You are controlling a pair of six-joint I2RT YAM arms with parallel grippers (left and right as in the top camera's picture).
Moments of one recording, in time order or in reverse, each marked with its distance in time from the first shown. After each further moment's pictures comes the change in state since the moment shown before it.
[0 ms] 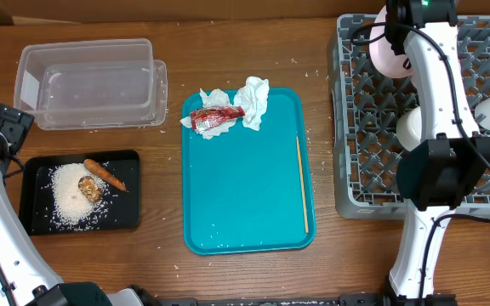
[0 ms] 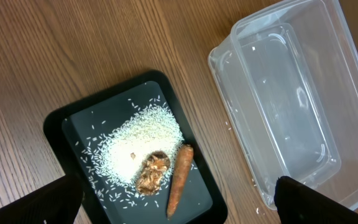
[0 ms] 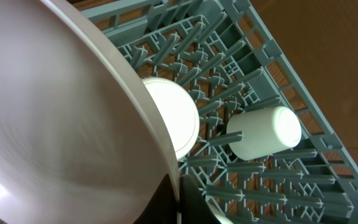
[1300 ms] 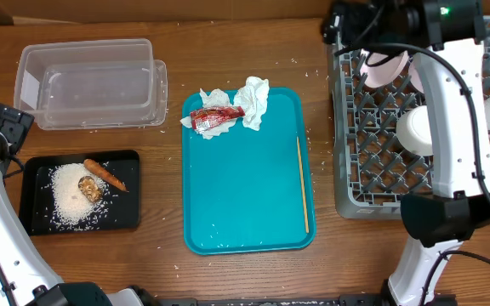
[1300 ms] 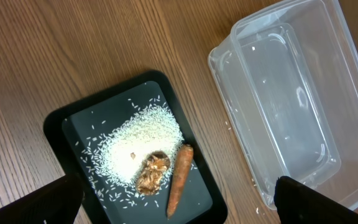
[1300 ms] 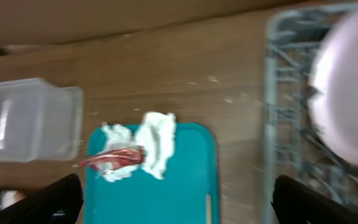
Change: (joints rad) left arm 0.000 0.000 0.000 0.000 0.000 0.000; right arm 0.138 -0.266 0.025 -0.008 -0.982 -0.169
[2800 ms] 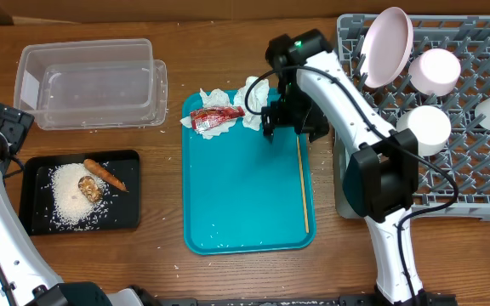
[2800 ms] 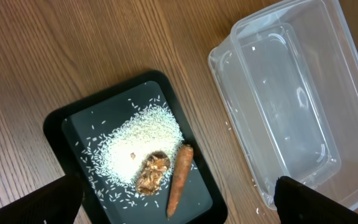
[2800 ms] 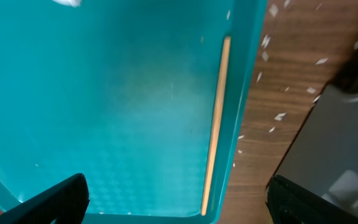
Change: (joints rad) left arm 0.000 0.001 0.000 0.000 0.000 0.000; right arm 0.274 0.305 -0.219 -0.327 0.106 0.091
